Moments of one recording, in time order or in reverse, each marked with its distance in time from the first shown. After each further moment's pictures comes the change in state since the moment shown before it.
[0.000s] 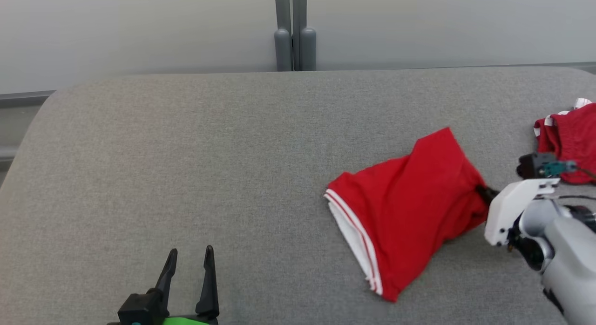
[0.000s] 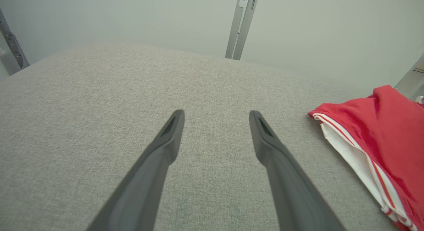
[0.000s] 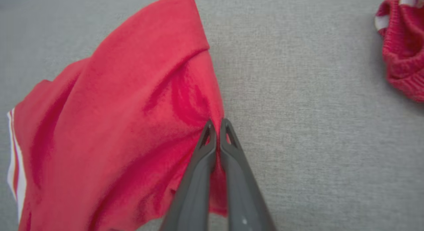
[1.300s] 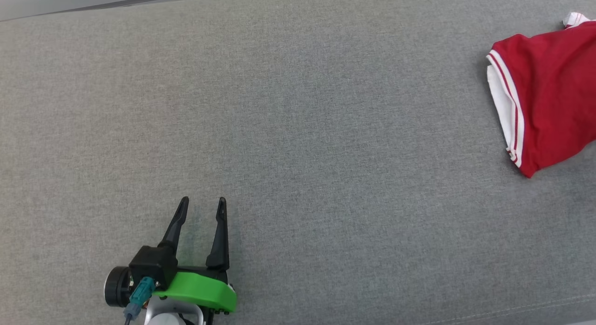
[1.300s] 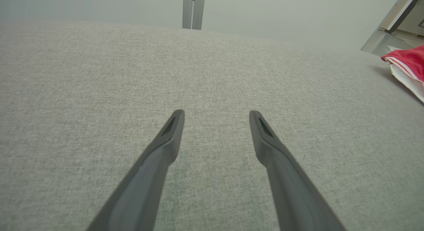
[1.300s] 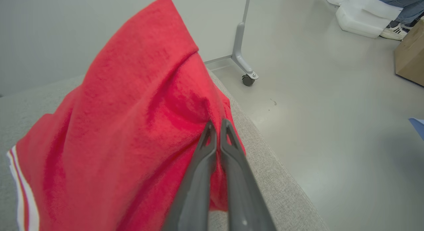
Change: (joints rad) left arm -0.169 0.000 -0.041 0.017 0.050 -0.012 0.000; right arm -0.347 -0.224 -0.376 0.352 -0.189 0.000 -0.283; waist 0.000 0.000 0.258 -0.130
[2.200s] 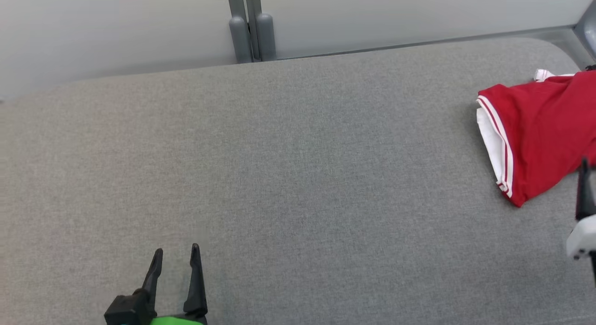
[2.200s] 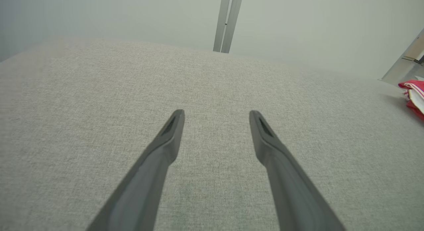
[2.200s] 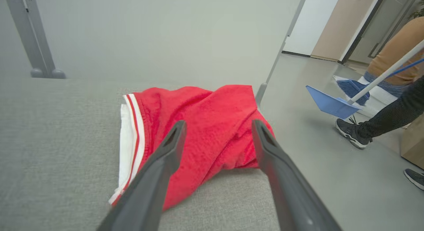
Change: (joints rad) left arm 0.166 0.000 0.075 -0.035 -0.050 0.031 0.000; right arm 0.555 0.264 -0.291 -0.570 -0.448 0.000 -0.142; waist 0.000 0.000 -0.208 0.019
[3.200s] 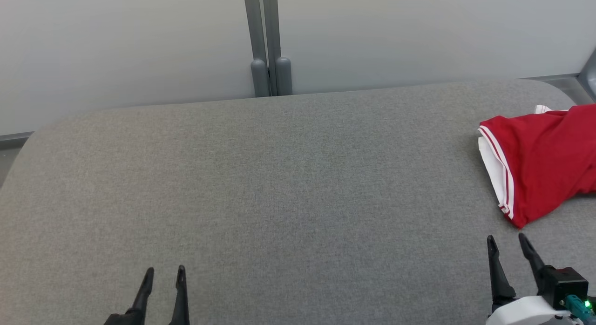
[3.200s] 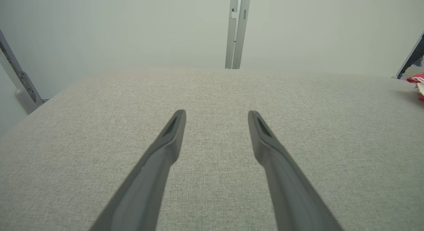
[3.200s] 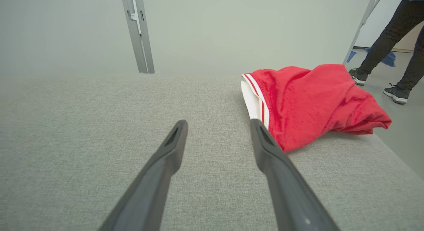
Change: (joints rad) left arm 0.077 -0.001 0.100 -0.013 0.140 -0.074 0.000; right arm 0.393 0.264 0.145 -0.358 -0.010 0.000 0.000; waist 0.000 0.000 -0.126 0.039
